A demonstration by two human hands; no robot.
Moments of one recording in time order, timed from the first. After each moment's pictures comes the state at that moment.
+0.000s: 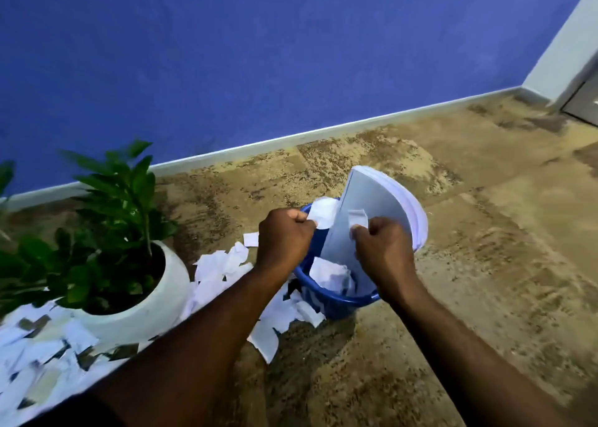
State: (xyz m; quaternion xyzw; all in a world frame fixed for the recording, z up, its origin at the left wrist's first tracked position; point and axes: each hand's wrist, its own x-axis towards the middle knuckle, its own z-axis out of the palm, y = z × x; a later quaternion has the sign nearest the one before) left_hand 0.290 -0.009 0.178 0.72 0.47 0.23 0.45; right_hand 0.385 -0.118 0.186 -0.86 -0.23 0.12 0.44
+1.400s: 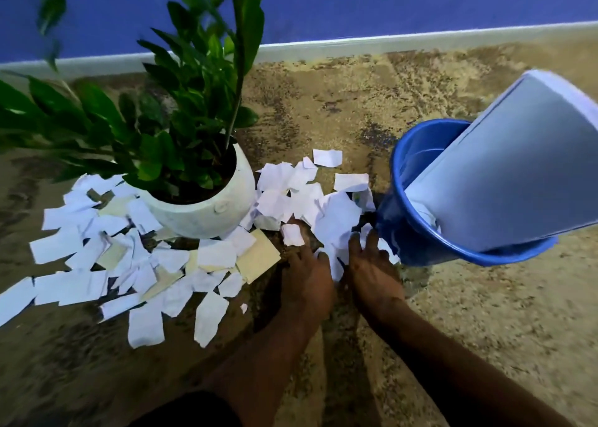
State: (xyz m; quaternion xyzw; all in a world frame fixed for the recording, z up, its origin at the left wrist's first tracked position) left_hand 0.168 -0.047 -0.029 0.86 0.48 -0.07 0.19; right_hand 0.274 -0.098 -0.008 -0.84 -0.51 0.18 0.01
